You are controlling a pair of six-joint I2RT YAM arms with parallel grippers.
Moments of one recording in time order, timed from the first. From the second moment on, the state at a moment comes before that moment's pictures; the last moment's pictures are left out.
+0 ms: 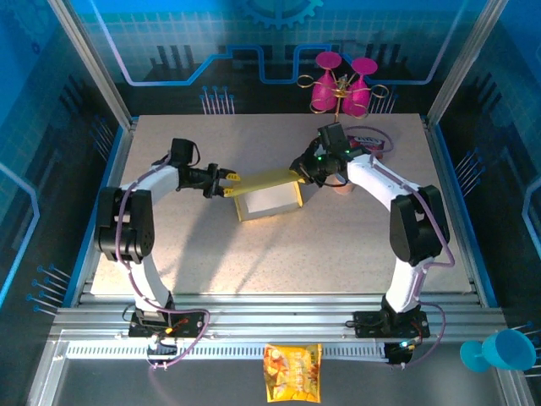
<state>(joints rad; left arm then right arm) -0.02 1.85 1.21 -0.45 1.02 -1.31 0.37 1.87 1.44 -0.47 -0.49 1.03</state>
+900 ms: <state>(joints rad) -0.02 1.94 1.45 -0.98 0.79 -0.87 0.39 1.92 1.45 -0.52 -0.43 0.91</state>
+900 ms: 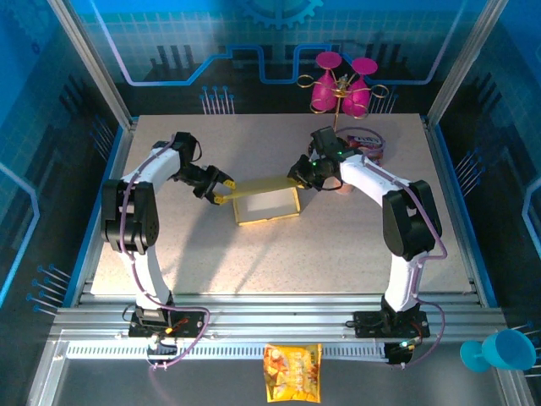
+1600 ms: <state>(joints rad) -0.08 1.95 1.34 -0.90 0.75 -0.85 0.42 1.92 1.43 -0.60 -0.35 0.73</state>
